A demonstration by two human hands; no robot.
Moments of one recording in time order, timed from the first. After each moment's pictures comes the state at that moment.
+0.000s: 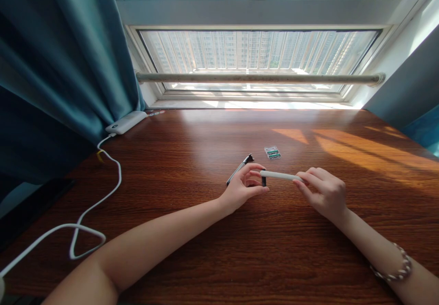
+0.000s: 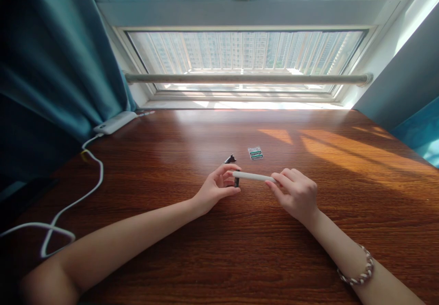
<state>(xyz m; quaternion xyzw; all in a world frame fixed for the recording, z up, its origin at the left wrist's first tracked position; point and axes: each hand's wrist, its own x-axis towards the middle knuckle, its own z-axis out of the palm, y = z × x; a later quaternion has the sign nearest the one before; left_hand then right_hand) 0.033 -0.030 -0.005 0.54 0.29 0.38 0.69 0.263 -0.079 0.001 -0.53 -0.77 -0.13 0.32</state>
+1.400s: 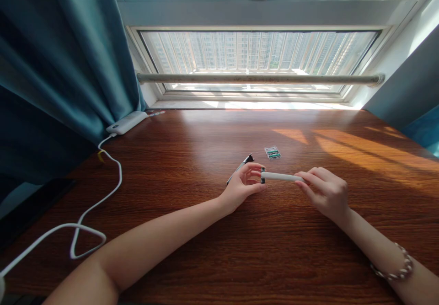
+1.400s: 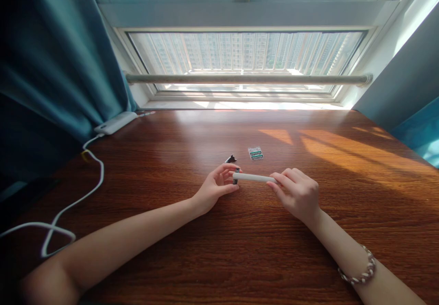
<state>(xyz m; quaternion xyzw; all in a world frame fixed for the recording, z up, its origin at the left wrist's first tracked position) 0.034 -0.026 -0.006 0.52 0.27 0.41 0.69 0.266 -0.080 0.002 -0.51 -0.78 -0.13 0.34</state>
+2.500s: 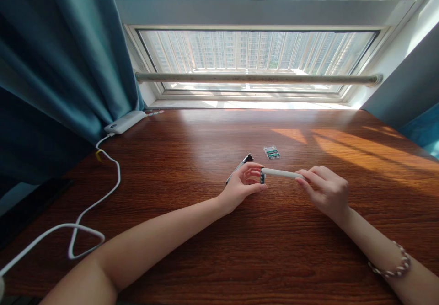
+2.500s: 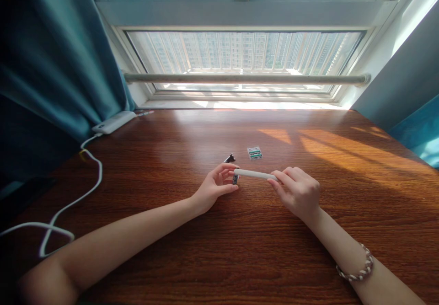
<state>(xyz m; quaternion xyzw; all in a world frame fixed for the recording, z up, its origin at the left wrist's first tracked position) 0.034 -0.026 -0.006 0.53 0.27 0.41 0.69 0.269 -0.079 0.003 -0.52 -0.77 -0.16 0.33</state>
